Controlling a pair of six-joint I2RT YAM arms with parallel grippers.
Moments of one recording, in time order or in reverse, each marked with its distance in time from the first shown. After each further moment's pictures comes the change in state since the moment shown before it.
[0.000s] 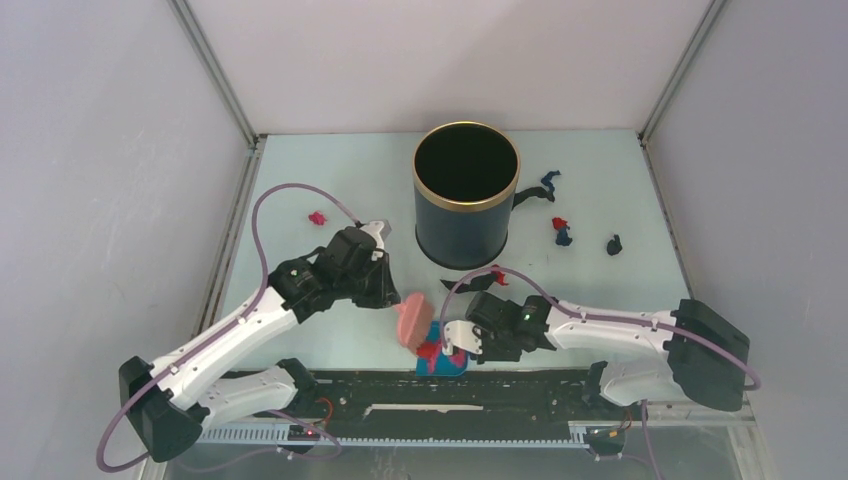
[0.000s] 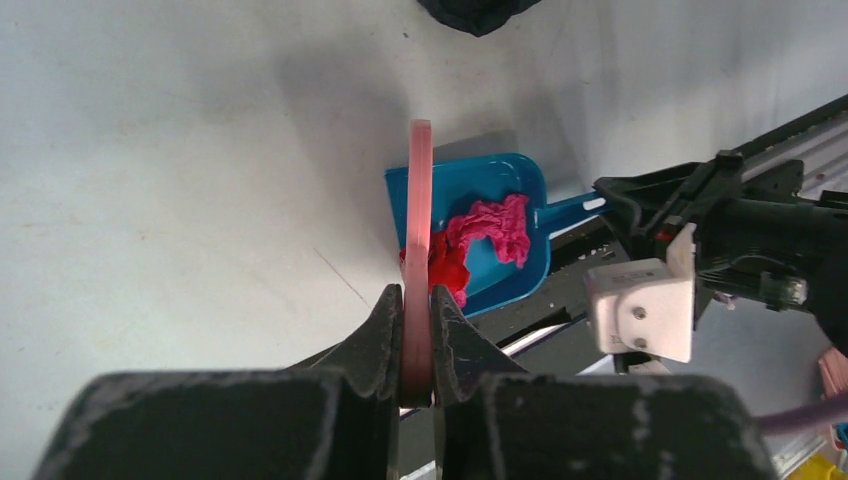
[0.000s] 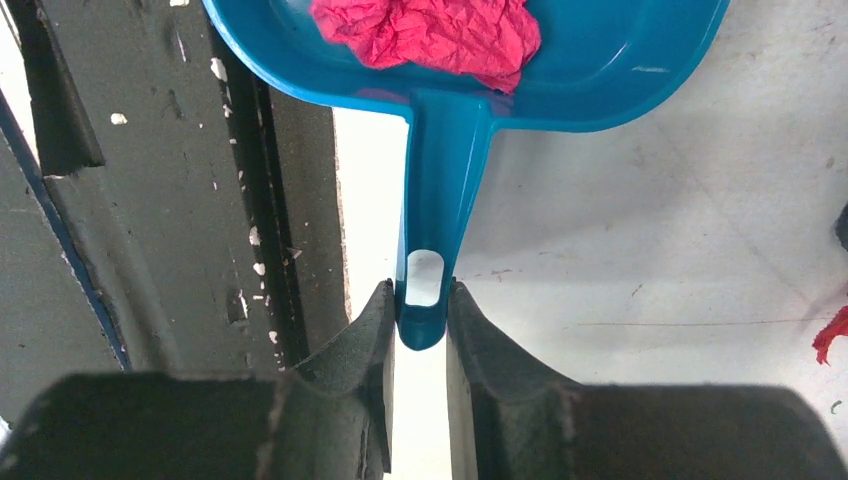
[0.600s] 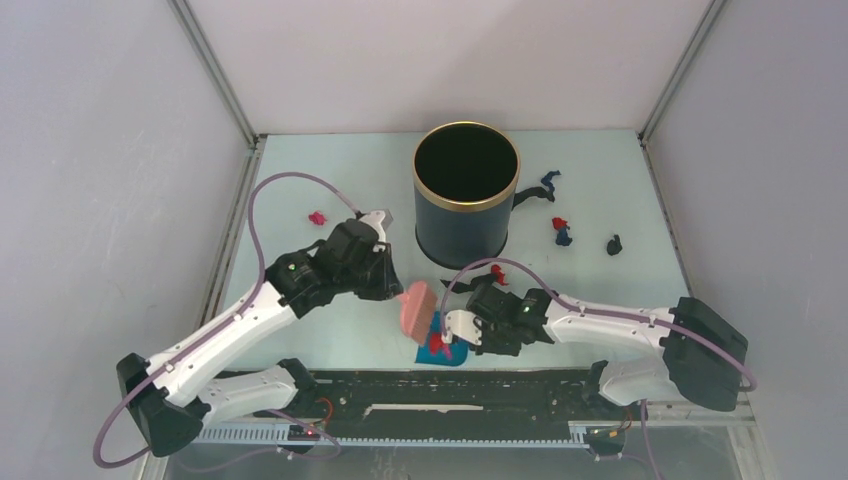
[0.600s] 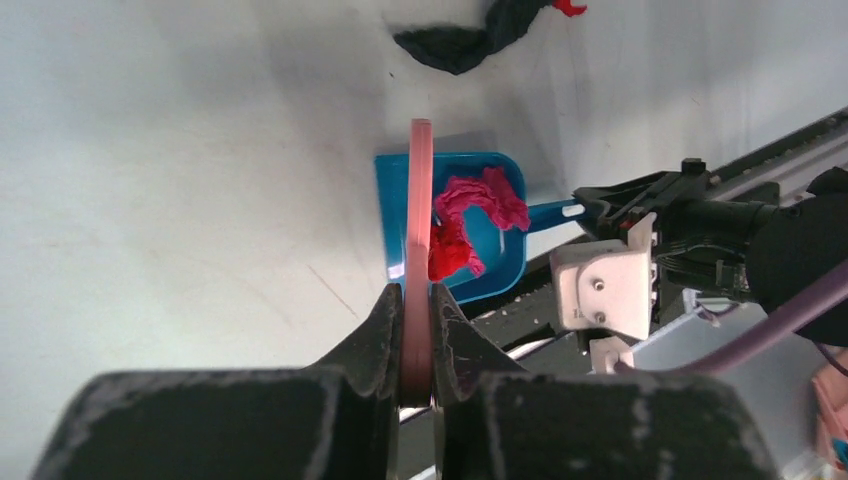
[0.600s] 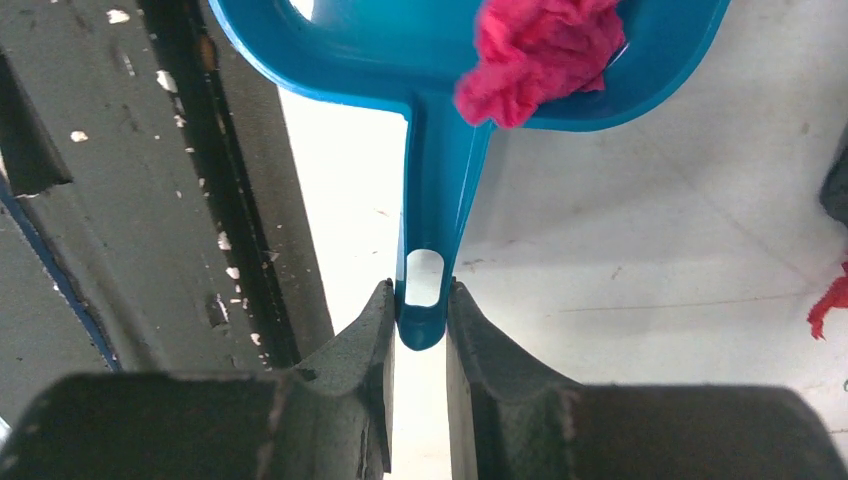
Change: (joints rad) left arm -0.031 0.018 0.059 0.010 -0.025 -0.022; right arm -0.052 0.026 0.024 -0.005 0.000 0.028
